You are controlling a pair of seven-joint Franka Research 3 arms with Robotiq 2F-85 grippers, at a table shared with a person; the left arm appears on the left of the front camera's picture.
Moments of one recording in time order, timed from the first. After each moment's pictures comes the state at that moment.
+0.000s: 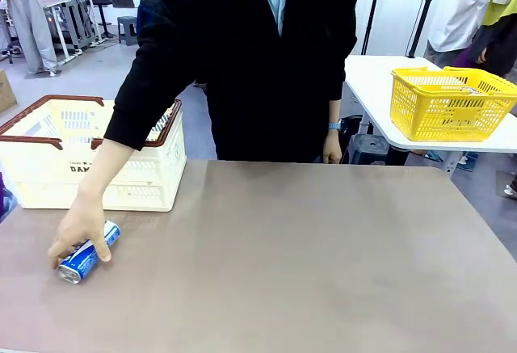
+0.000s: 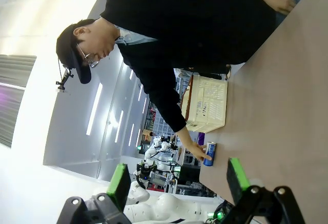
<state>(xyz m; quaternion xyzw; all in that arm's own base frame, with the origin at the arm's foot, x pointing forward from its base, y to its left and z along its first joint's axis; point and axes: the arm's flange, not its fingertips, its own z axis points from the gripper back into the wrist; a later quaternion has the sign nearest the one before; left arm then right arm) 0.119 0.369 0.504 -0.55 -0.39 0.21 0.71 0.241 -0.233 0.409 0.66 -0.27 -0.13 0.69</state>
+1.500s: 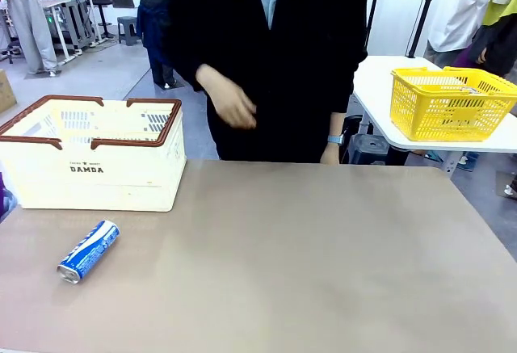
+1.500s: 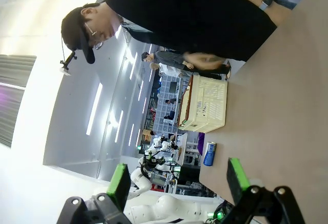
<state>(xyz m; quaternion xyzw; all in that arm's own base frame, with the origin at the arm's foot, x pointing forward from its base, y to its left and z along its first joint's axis) 0.220 0.271 0.472 -0.56 -0.23 0.12 0.79 0.241 -0.233 0.409 0.66 -0.27 -0.13 0.69</state>
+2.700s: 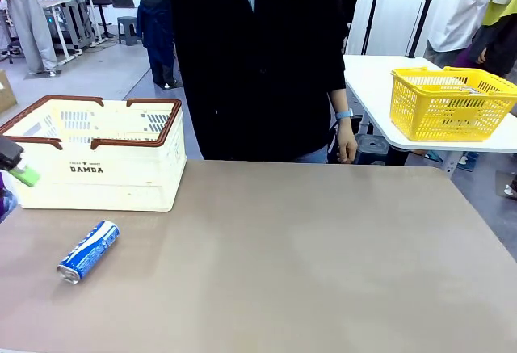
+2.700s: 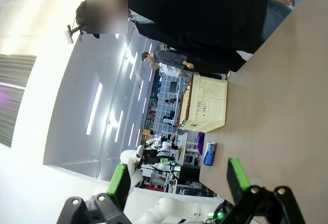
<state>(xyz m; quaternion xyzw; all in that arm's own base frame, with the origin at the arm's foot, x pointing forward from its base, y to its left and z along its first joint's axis) 0.284 0.043 0.488 -0.23 -0.08 -0.09 0.97 0.241 -0.233 0.409 0.66 -0.27 -0.13 0.69</state>
